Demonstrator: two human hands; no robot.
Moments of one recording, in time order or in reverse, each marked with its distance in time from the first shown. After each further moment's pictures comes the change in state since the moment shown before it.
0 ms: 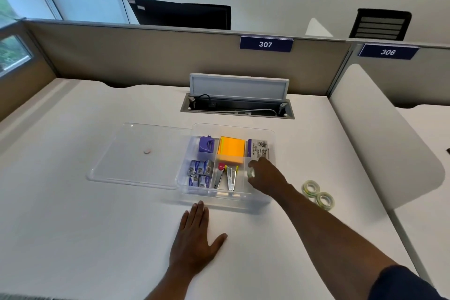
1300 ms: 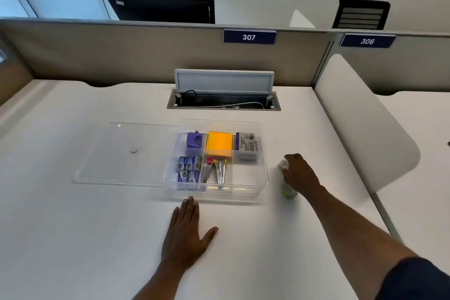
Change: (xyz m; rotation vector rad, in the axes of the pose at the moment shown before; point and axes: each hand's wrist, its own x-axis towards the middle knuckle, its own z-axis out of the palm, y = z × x) left_hand 0.004 -0.002 -0.005 -0.003 0.030 0.016; right_hand -0.037 0.099 -0.024 -0.041 0.198 0.271
